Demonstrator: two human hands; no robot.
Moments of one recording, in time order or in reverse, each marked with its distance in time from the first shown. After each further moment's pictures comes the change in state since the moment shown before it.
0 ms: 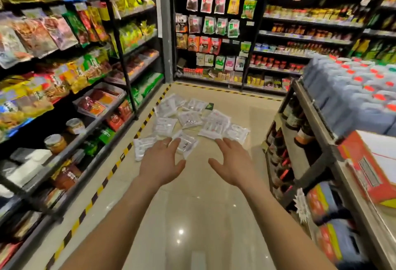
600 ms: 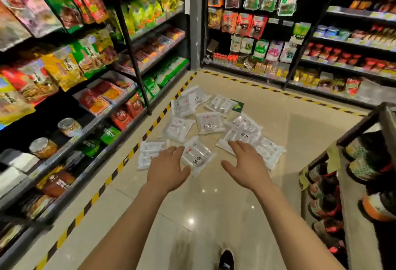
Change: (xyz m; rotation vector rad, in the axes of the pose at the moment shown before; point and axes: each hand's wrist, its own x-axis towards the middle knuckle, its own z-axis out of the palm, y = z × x) left_hand 0.402 -0.012 0.113 -0.100 -0.145 -0.290; right_hand 0.438 0.164 0.076 0.089 -0.164 -0.111
